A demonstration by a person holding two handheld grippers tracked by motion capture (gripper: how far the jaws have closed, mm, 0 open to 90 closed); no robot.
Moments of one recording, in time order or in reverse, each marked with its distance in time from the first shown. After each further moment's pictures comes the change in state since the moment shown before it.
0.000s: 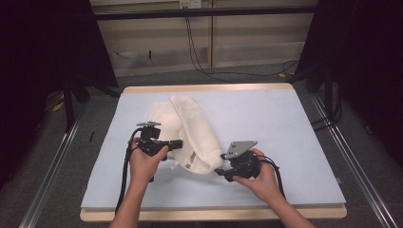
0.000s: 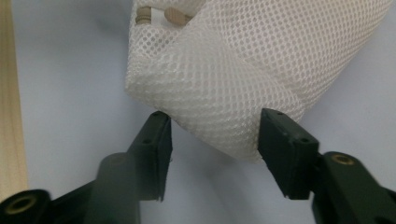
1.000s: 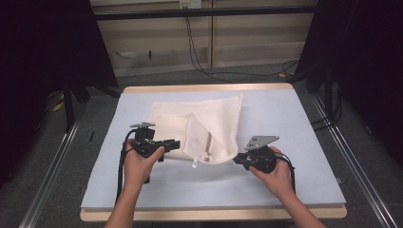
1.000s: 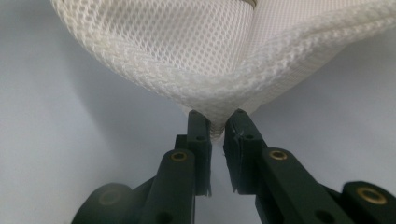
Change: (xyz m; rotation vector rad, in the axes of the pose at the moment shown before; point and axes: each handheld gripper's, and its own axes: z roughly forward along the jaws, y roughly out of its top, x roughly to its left) left arm 0.005 -0.005 -0.012 -0.026 0.028 -0.015; right arm -0.033 -0.032 -0.024 -0.022 -0.072 0.160
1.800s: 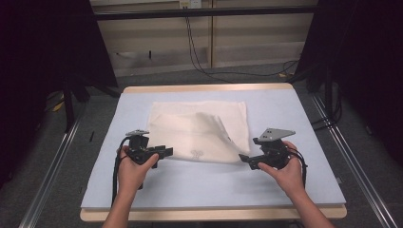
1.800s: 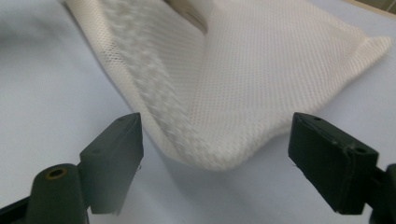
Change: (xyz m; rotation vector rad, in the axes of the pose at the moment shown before) left arm 0.022 -0.023 -0.003 0.014 0.065 -0.005; right arm -0.020 0.000 -0.025 -0.065 -0.108 0.080
